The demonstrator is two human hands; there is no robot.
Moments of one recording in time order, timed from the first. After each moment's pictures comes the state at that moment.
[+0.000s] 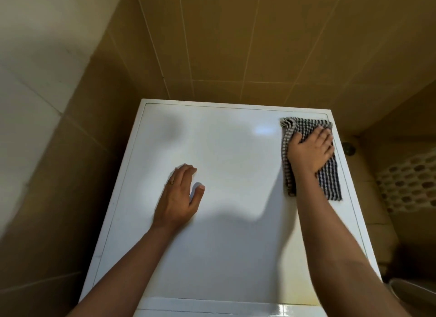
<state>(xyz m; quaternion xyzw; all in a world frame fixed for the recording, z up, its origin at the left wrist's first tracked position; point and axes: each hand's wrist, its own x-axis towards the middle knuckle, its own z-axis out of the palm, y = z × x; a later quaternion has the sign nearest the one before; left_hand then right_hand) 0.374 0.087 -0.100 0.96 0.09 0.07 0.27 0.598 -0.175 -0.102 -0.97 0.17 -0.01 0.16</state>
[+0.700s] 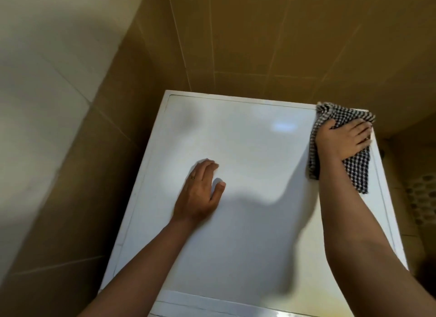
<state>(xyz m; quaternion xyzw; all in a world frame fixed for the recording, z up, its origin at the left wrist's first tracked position) 0.379 0.089 -0.104 0.95 0.08 0.11 0.28 0.644 -0.158 -0.101 -0.95 0.26 -0.01 0.16</state>
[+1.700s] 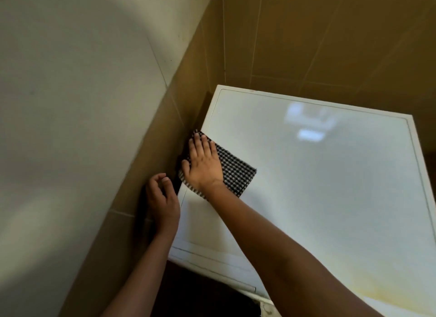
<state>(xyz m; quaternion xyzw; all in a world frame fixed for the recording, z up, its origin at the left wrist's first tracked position) 0.236 0.176 -0.086 0.73 0.45 0.33 0.40 0.360 0.142 -0.085 -0.90 -0.41 0.10 0.09</state>
